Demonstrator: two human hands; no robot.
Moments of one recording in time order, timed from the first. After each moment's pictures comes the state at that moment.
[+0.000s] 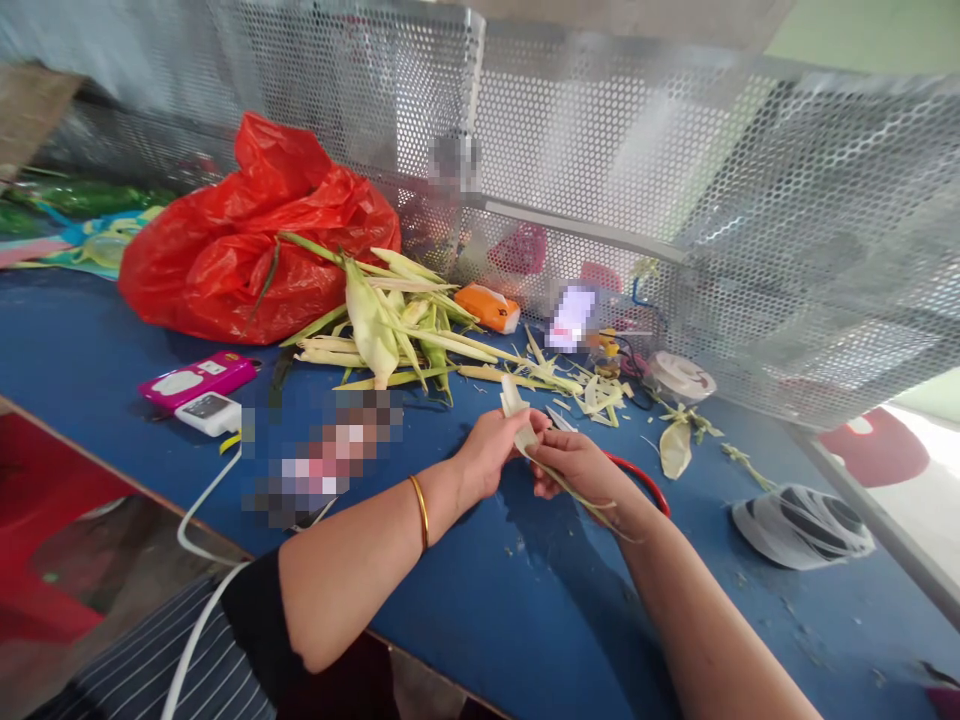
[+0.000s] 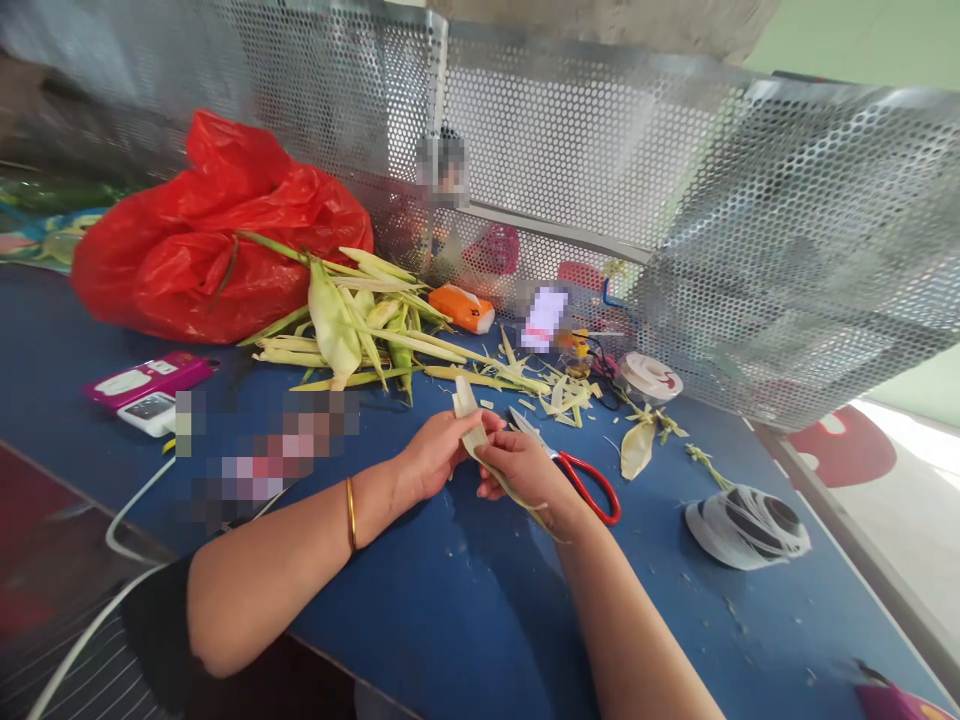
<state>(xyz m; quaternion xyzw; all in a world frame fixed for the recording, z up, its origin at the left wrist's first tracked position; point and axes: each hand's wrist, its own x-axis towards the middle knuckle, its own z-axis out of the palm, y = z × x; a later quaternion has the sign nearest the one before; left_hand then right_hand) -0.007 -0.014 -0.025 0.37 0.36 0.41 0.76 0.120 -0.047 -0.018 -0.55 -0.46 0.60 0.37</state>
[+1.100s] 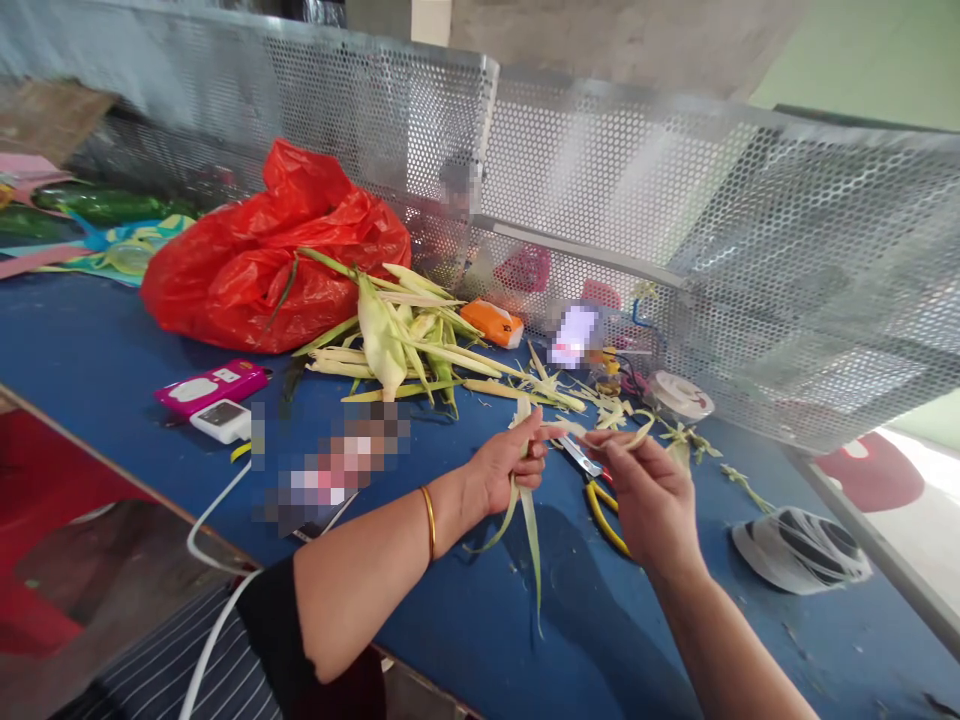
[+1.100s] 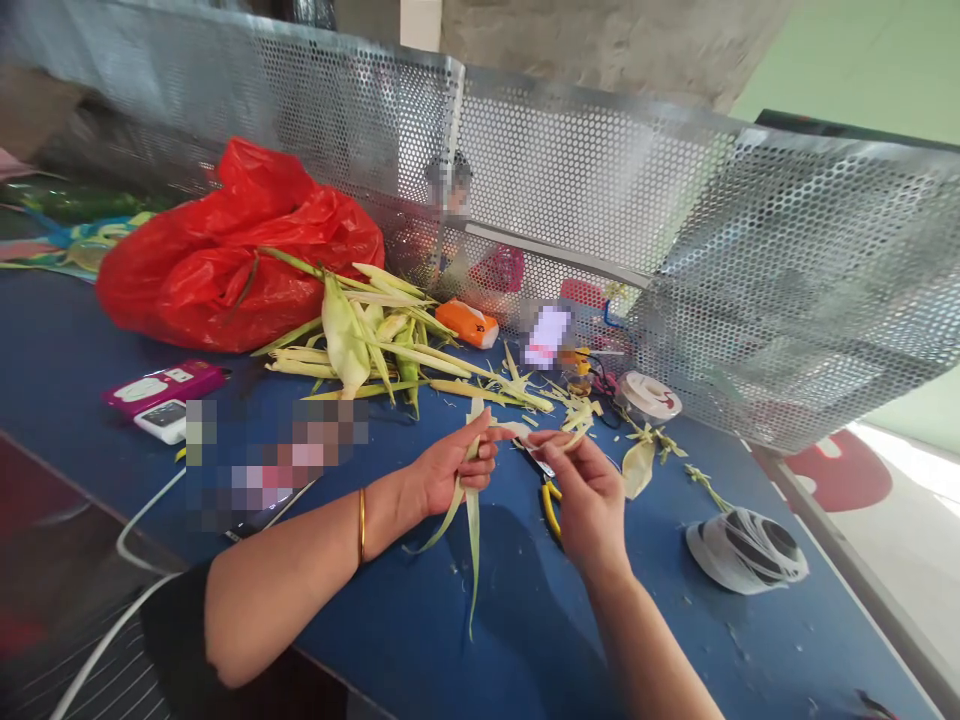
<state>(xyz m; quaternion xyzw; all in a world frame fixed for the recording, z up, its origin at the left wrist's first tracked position) -0.011 -0.008 -0.021 0.27 0.26 0.33 0.87 0.144 -0.076 -0.008 -0.47 -0.48 0.34 0.66</state>
